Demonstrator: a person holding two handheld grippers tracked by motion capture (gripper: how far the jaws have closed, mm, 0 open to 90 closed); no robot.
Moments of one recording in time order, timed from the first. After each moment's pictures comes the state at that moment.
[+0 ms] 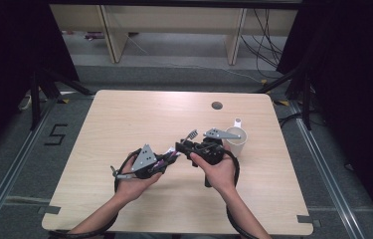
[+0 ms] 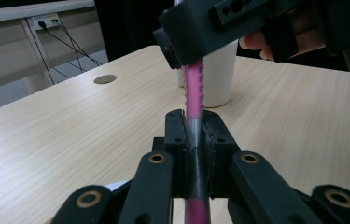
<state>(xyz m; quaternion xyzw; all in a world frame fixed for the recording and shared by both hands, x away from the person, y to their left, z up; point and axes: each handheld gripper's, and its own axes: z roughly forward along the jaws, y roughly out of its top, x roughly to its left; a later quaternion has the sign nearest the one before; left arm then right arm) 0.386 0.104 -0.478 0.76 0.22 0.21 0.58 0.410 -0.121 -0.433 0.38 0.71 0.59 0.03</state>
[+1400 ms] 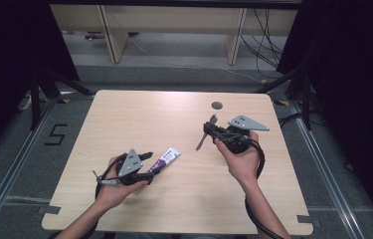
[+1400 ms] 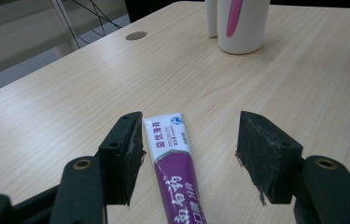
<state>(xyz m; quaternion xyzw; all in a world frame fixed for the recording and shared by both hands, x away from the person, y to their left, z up) 0.372 0.150 -0.483 0.79 0.25 0.25 0.50 0.411 -0.176 -0.384 0.38 0.70 0.57 0.18</state>
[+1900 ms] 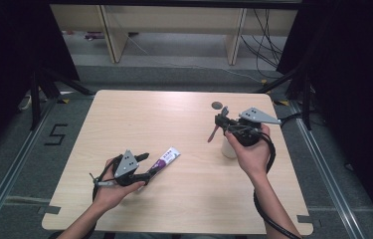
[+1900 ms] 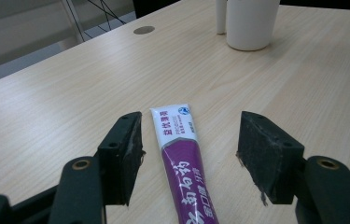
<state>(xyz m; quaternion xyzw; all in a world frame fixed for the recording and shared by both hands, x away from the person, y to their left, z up) 0.371 0.158 -0.488 0.78 0.27 0.24 0.51 0.420 -0.199 -0.366 0.40 0.70 0.55 0.23</state>
